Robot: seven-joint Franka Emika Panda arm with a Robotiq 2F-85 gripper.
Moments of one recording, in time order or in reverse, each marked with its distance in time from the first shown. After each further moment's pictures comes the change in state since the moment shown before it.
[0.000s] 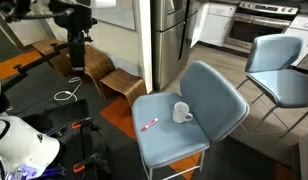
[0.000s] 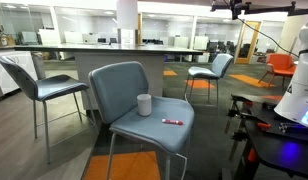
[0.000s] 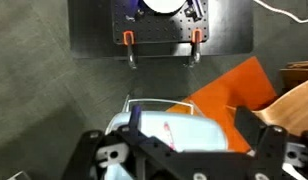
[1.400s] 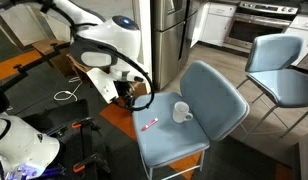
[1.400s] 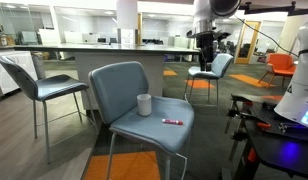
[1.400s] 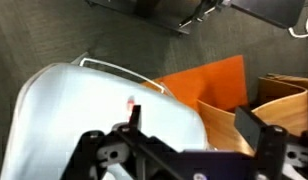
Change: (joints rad) arm 0.059 0.439 -0.043 -0.251 0.179 0.757 -0.434
